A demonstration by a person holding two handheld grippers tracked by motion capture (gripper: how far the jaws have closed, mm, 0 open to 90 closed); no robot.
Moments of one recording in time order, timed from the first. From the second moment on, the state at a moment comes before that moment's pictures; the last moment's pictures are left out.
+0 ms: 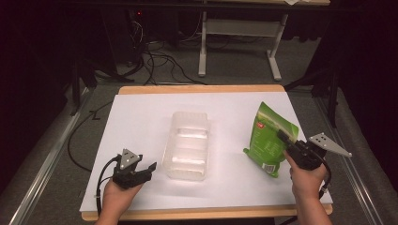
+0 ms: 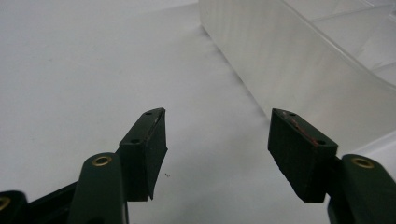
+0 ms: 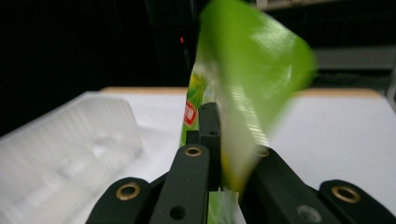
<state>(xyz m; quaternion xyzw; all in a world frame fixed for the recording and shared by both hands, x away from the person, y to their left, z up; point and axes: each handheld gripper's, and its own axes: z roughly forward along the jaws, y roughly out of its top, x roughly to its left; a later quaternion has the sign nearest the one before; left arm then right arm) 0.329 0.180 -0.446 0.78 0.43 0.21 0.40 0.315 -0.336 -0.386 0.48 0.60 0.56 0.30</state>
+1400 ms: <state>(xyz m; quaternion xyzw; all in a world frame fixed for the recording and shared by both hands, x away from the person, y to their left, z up) 0.328 0.183 -0.445 0.78 0.43 0.21 0.40 0.324 -0.283 -0.369 0.38 0.67 0.59 0.25</state>
